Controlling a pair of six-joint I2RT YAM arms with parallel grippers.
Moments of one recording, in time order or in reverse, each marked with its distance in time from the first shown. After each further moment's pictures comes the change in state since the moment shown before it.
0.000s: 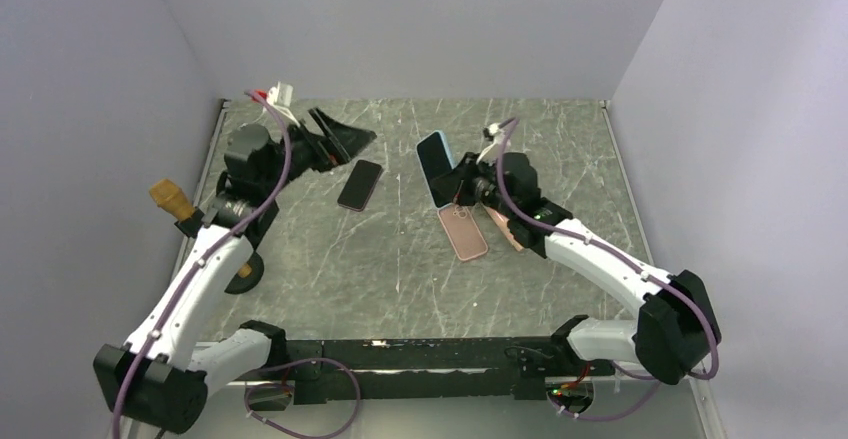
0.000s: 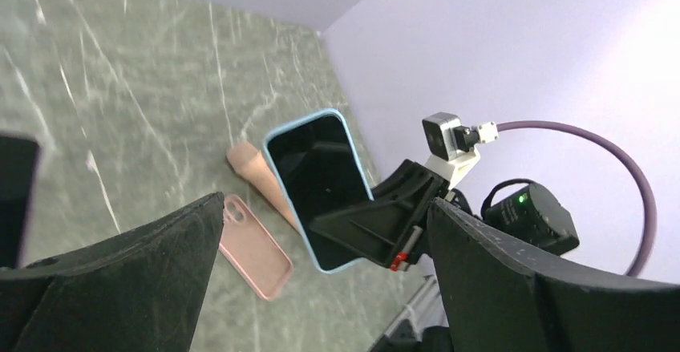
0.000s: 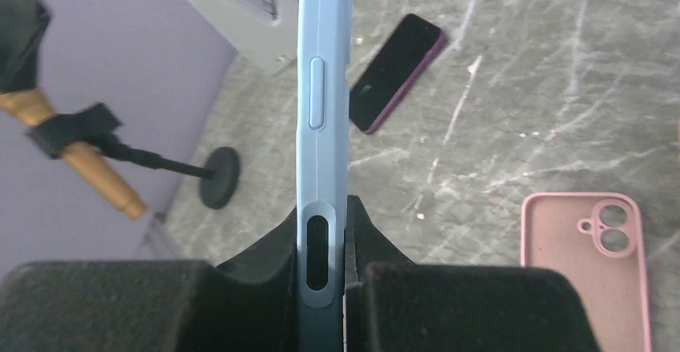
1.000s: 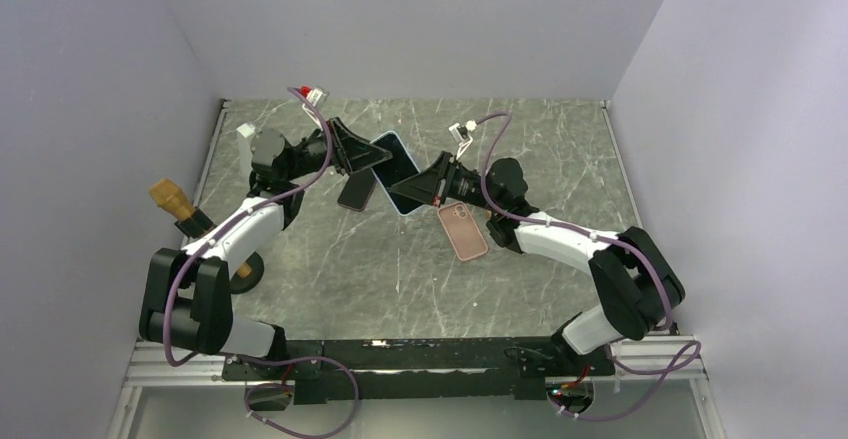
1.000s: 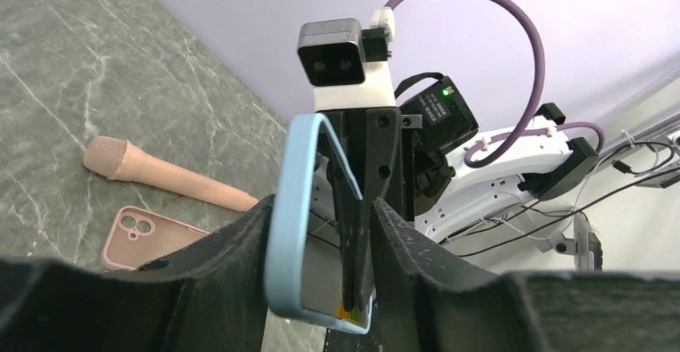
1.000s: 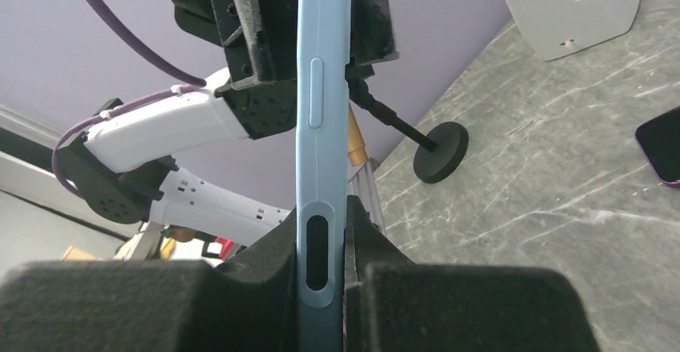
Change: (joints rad) left arm 0.107 0.377 -0.139 0.889 0.639 -0.206; right arm -0.046 0.239 -0.067 0.788 -0.592 0.432
